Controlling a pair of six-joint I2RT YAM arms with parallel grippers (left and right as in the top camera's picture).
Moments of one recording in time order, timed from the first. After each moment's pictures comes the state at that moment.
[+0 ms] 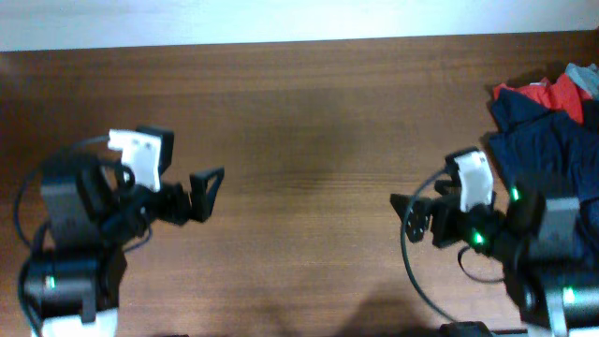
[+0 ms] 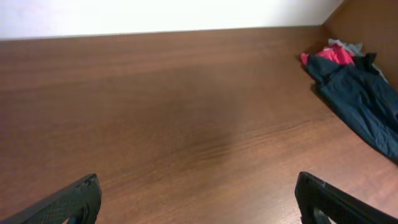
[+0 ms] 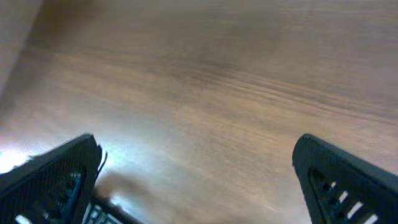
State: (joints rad) left arm 0.06 0.98 1.19 -0.85 0.52 0.04; right arm 0.03 0.84 1.06 -0.93 -0.52 0.08
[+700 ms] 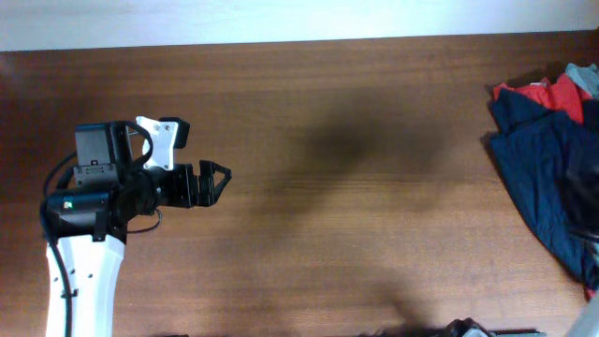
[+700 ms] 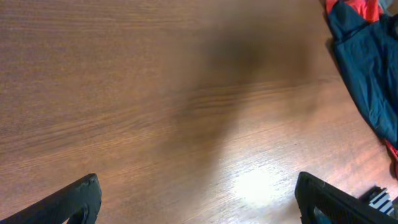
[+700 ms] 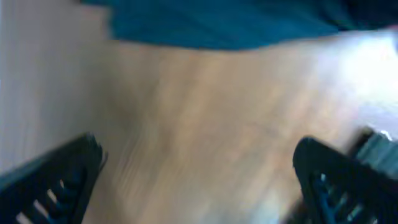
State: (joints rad) left arm 0.06 1.23 1.23 -1.00 0.54 0.04; right arm -0.80 1.21 1.35 -1.22 -0.13 0.48
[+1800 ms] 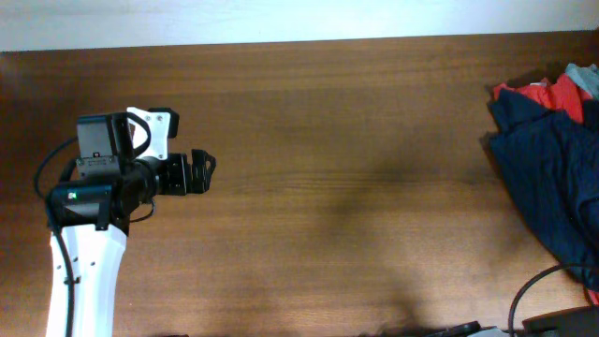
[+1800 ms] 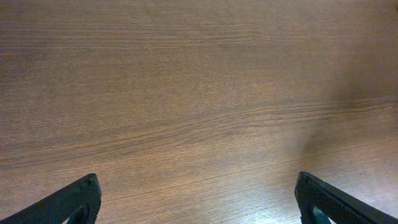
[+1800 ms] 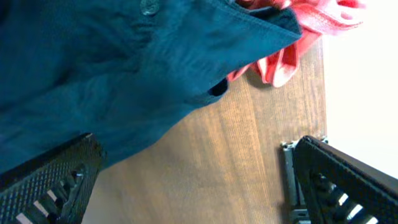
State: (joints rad) left arm 0.06 1.27 1.23 -0.91 0.33 0.04; right arm -1.36 1.55 1.52 -1.22 -0.08 0.52
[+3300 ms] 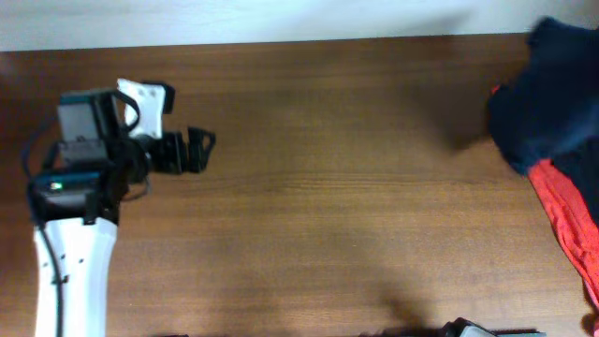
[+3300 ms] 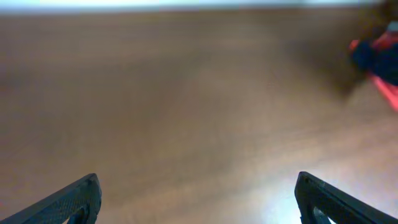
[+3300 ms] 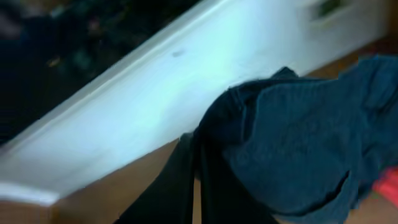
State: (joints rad) left arm 0.06 1.30 1.42 -0.90 0.41 0.07; right arm -0.50 1.36 2.18 -1.10 -0.46 0.41
